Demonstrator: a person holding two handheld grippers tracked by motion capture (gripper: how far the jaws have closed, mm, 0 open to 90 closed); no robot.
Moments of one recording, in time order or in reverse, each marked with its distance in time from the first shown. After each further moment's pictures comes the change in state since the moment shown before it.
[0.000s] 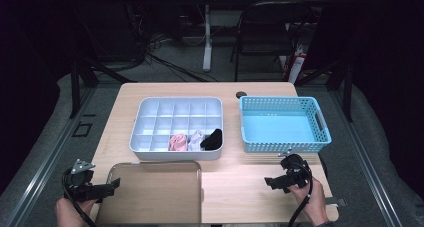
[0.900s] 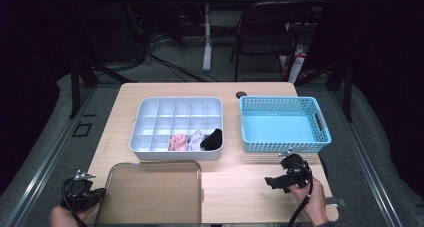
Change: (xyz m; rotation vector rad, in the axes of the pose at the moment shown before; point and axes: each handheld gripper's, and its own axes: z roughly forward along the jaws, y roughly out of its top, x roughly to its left) left arm 0.005 -0.019 0.013 0.216 0.025 0.004; right arm -0.001 -0.001 0.000 -0.005 -0.003 0.013
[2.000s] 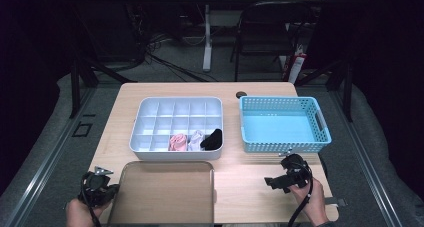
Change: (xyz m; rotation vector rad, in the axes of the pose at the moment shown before) left arm -0.030 0.016 0.003 0.007 -0.006 0.066; right arm -0.001 0.000 0.001 -0.006 0.019 0.005
